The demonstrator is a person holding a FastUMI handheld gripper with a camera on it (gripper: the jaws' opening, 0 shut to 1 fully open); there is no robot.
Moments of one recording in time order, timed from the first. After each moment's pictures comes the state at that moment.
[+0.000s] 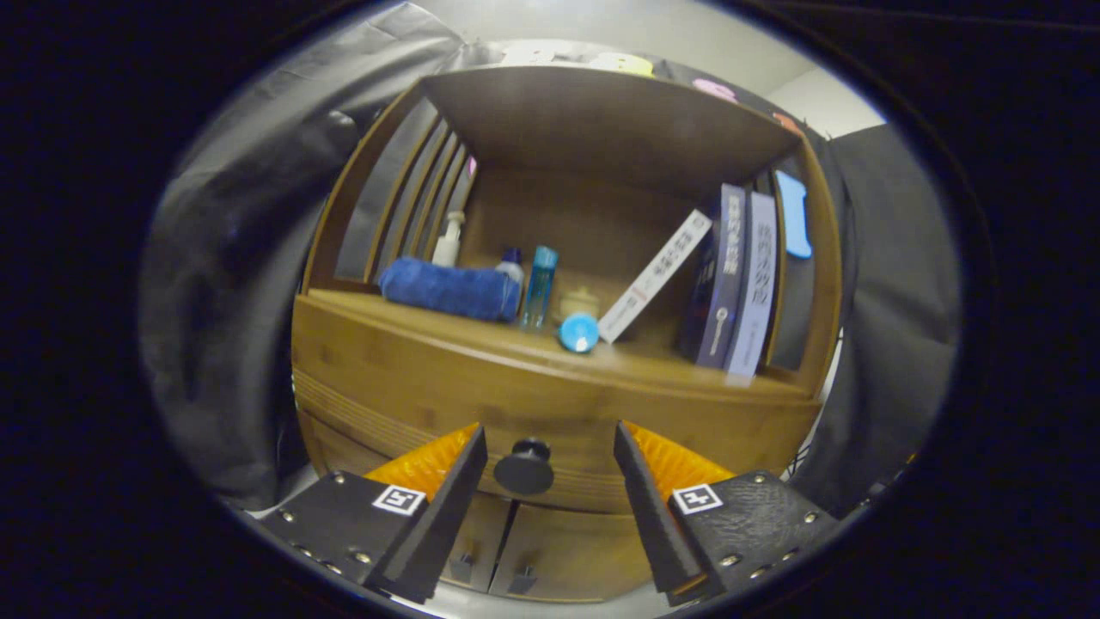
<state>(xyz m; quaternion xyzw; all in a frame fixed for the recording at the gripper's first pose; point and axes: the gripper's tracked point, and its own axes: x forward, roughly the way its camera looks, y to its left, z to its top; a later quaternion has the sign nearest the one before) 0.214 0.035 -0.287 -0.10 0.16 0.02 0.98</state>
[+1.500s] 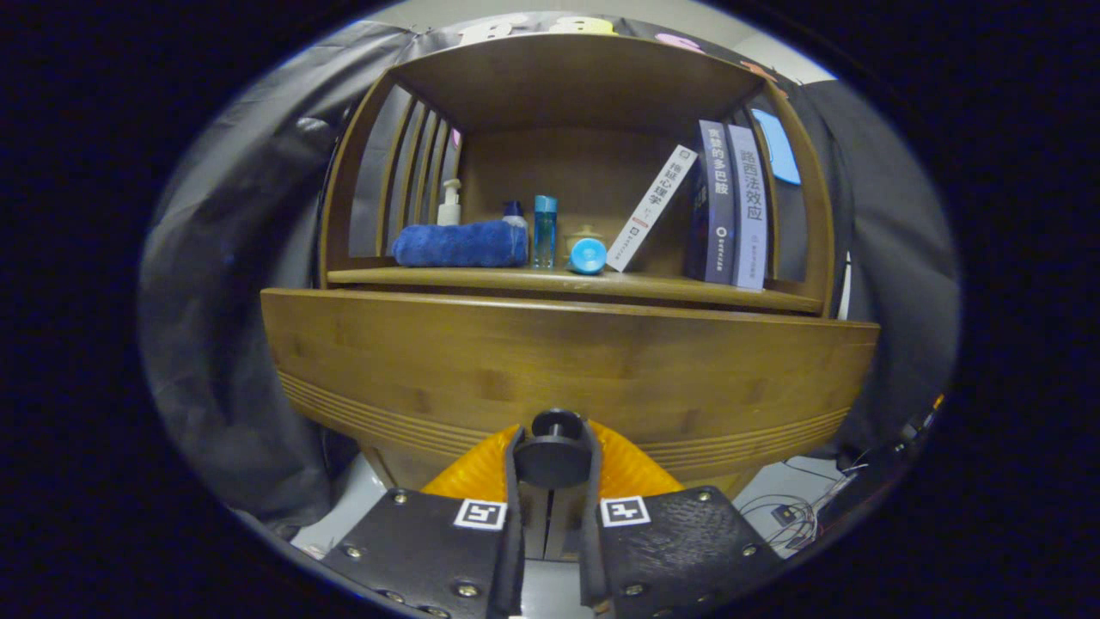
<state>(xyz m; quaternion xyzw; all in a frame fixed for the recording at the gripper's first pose) 0.144 0.046 -0.295 -0.02 0.23 0.03 0.97</state>
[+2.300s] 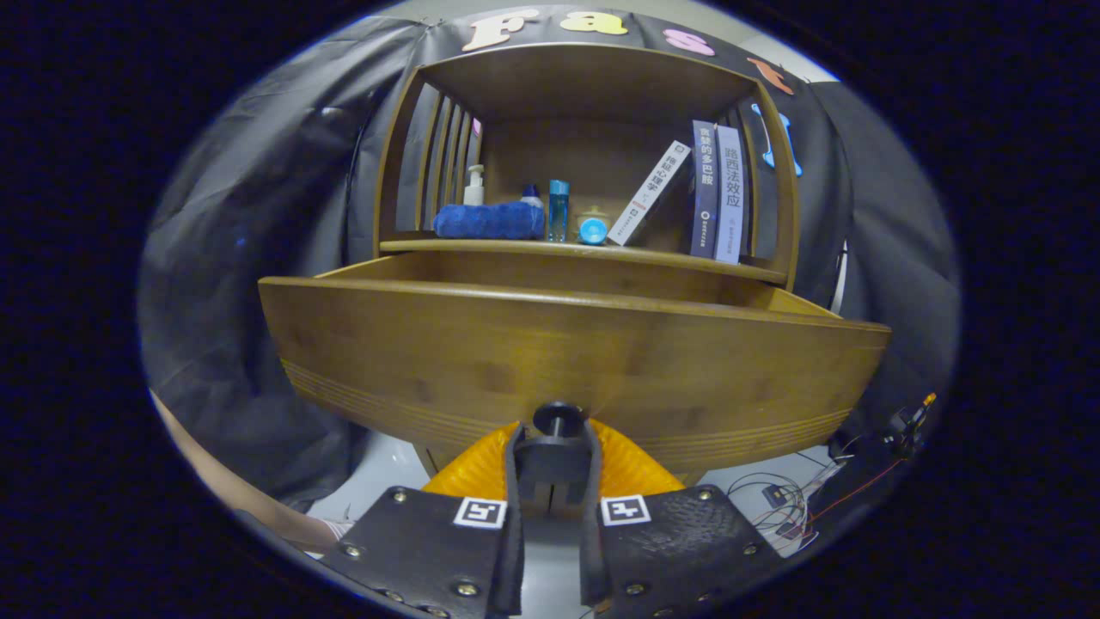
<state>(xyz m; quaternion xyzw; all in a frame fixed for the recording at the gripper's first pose) 0.071 0.044 -0.288 -0.03 0.28 0.05 0.96</state>
